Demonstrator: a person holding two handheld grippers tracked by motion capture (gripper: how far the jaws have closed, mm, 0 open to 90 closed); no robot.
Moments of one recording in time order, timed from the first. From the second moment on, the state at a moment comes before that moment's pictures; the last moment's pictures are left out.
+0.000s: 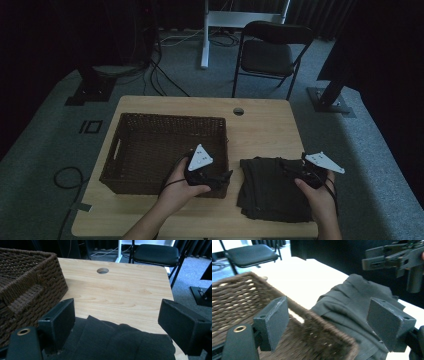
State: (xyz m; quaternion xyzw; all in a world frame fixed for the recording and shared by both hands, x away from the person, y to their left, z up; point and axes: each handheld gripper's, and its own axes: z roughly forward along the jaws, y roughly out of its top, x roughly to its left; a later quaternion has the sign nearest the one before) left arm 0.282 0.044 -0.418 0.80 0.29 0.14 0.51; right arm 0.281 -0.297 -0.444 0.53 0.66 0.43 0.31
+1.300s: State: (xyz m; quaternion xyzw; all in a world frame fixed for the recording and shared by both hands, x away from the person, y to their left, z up) left arm 0.262 -0.084 -0.488 0.82 0.28 0.08 0.49; right arm 0.284 -0.332 -0.483 0.55 0.66 0.40 0.31
